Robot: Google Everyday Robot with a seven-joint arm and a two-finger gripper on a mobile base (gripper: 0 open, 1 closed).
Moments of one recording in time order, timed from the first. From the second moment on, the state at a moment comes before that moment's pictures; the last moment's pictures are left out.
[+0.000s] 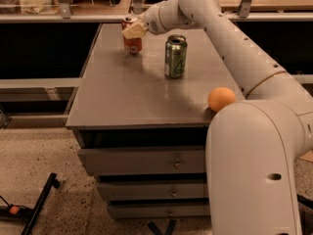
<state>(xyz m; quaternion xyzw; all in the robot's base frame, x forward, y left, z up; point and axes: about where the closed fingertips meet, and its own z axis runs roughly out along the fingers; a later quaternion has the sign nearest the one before) 0.843 0.059 0.907 -0.47 0.70 0.20 0.50</state>
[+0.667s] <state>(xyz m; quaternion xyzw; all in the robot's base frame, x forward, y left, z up) 0.842 0.058 0.924 -0.47 0.69 0.20 0.51</state>
